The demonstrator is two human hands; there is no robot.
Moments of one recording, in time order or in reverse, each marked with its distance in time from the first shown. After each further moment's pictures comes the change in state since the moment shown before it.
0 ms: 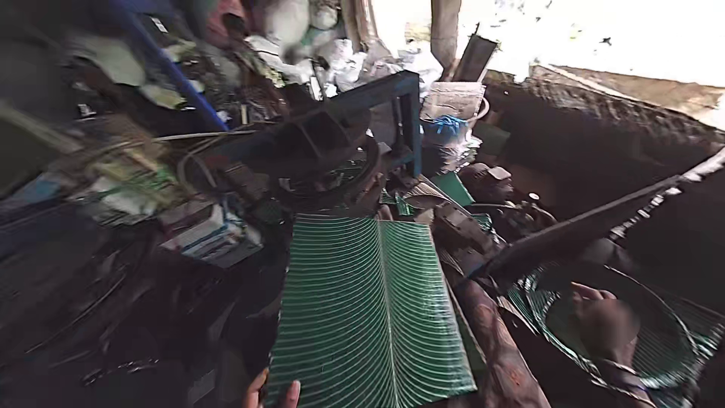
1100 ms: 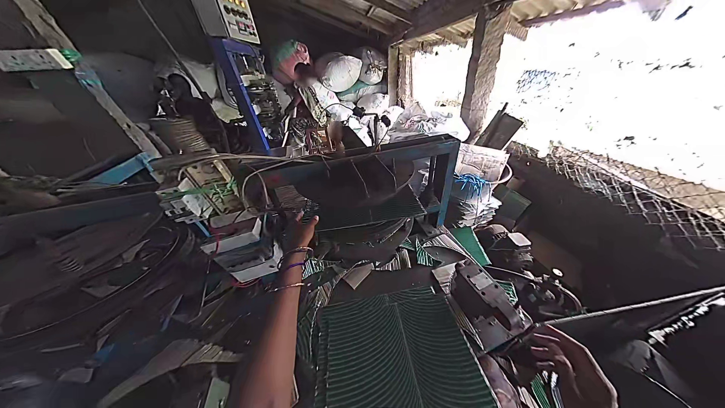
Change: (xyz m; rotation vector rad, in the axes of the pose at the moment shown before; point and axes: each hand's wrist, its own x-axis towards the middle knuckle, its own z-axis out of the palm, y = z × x) left_hand 0.386 -0.006 0.071 0.126 0.132 -0.299; right_hand 0.012 -0.134 0.009 0.732 -0.073 -0.273
